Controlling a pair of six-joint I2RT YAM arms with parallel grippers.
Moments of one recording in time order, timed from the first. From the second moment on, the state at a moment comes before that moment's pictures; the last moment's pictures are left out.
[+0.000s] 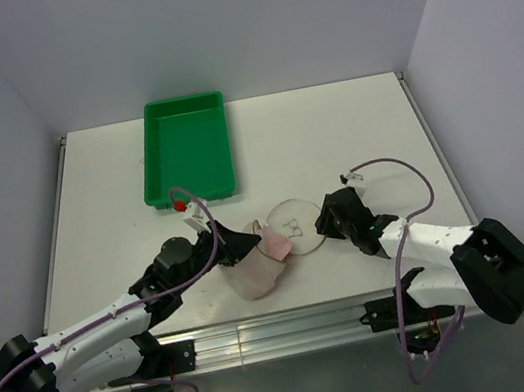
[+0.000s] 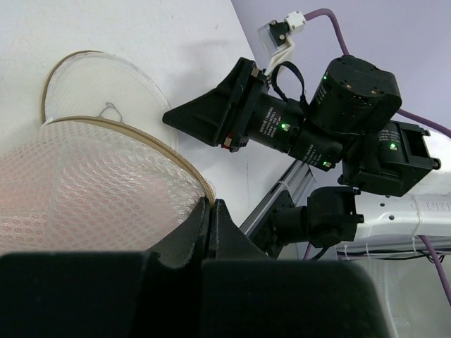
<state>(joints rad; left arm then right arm) -0.88 0.97 0.35 0.47 0.06 -0.91 0.55 1.18 0.35 0.06 0.24 0.79</state>
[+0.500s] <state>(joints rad) -0.88 0.97 0.35 0.47 0.07 -0.91 0.54 1.16 0.31 0.14 0.25 0.79</state>
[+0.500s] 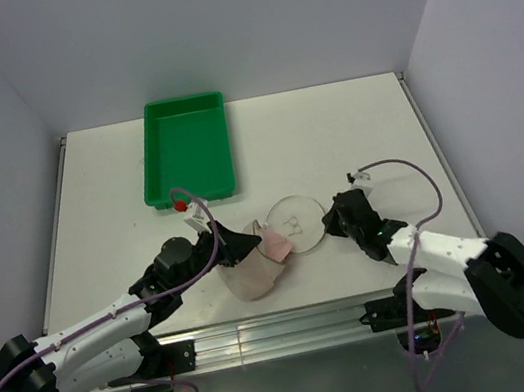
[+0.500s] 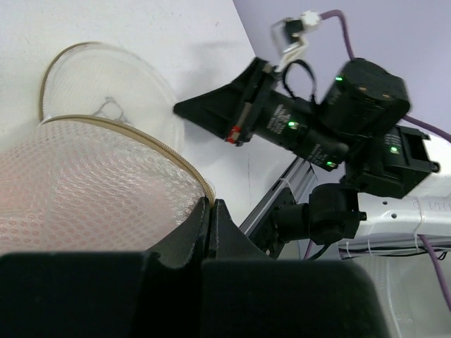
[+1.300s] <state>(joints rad) -0.88 1.04 0.43 0.47 0.06 -0.88 1.07 0.76 0.90 -0.65 0.64 0.63</state>
